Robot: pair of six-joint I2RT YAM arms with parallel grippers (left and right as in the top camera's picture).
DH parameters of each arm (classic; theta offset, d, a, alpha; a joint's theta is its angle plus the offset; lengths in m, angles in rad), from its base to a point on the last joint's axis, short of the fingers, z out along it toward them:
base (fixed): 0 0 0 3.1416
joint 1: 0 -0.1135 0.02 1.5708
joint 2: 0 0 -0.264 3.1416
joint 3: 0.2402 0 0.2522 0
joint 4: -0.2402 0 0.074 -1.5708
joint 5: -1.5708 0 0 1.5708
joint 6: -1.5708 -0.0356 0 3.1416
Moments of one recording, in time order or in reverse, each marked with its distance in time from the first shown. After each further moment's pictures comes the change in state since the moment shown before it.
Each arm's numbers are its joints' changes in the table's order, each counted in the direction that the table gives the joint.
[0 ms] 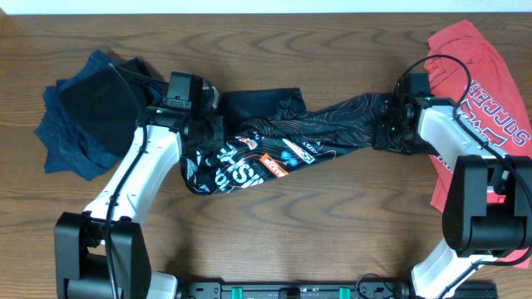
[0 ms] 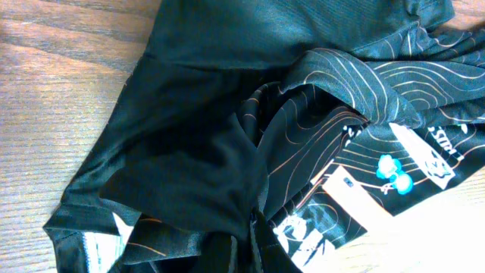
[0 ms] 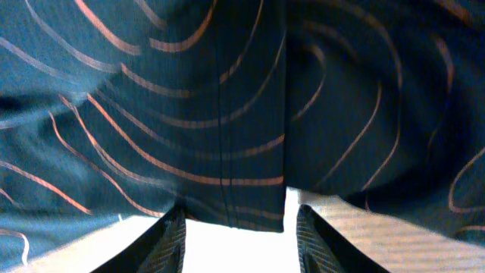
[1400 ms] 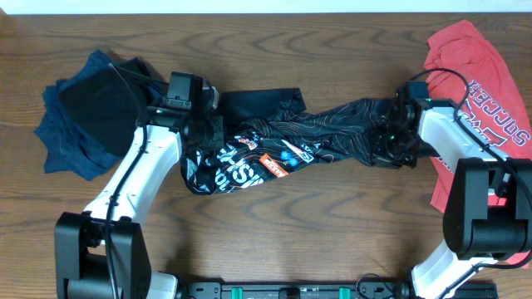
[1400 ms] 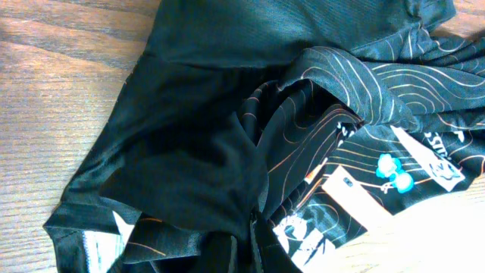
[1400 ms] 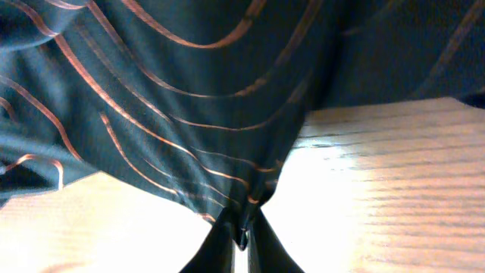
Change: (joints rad) left arm 0.000 0.000 0.000 -0.002 0.000 0.000; right arm 0.000 -0.016 -0.011 -0.184 0.128 -0.060
